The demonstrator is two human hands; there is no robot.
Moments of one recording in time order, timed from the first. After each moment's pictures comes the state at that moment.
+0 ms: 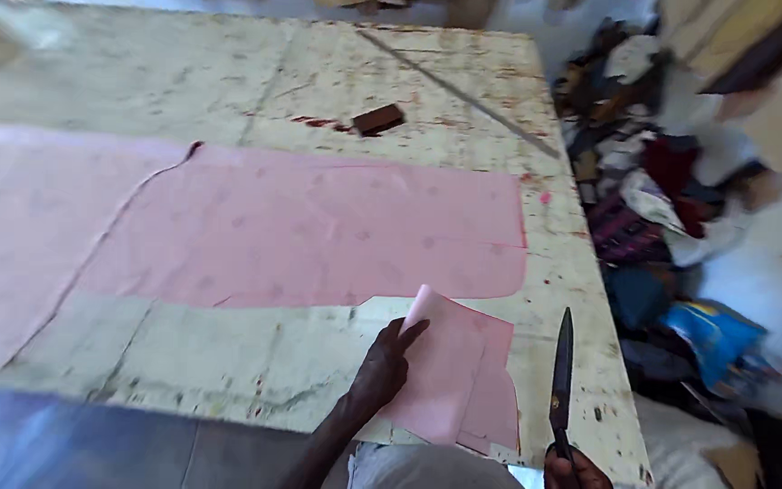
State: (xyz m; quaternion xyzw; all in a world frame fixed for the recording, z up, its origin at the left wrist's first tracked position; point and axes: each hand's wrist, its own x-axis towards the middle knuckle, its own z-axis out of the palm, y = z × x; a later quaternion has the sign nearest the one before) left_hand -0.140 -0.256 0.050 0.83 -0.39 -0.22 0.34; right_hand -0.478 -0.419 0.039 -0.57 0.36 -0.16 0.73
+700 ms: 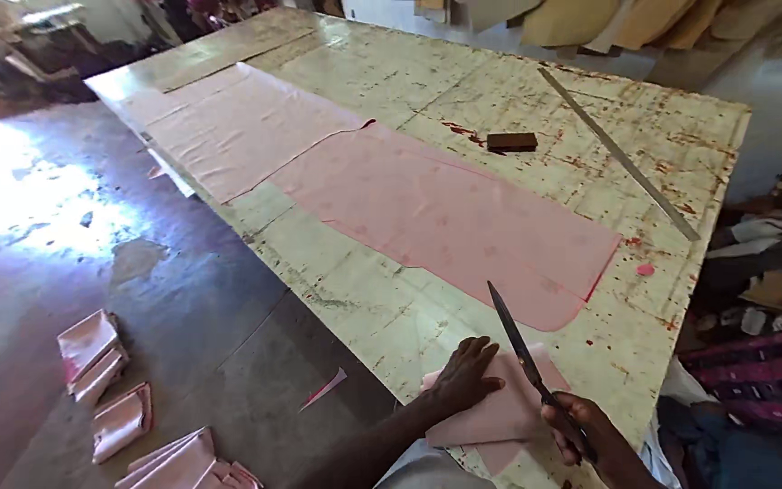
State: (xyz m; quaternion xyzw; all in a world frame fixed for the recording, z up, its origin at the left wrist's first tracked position) left_hand -0.283 -0.393 0.017 0.88 -0.26 -0.18 0.36; right_hand -0.381 -0.635 0.067 -0.71 0.13 0.26 0.65
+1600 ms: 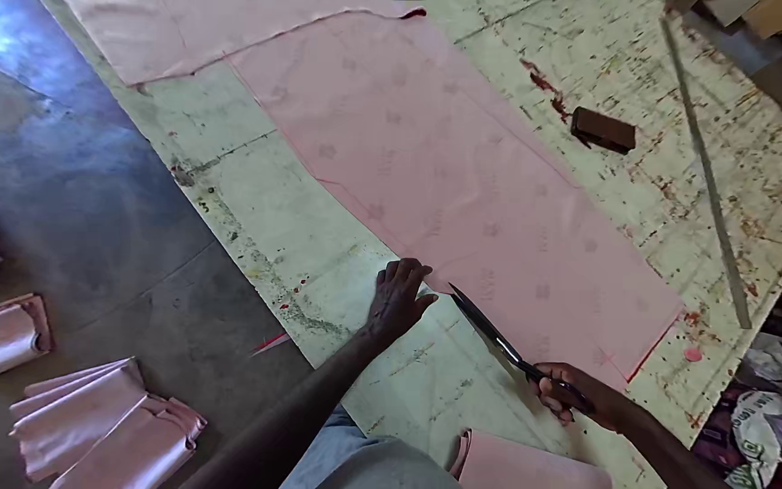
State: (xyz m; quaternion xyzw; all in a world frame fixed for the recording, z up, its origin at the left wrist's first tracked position) left_hand -0.055 -0.224 -0.035 0.93 -0.10 0.04 0.35; right_hand -0.108 -0.606 0.044 -0.63 0.06 0.58 0.52
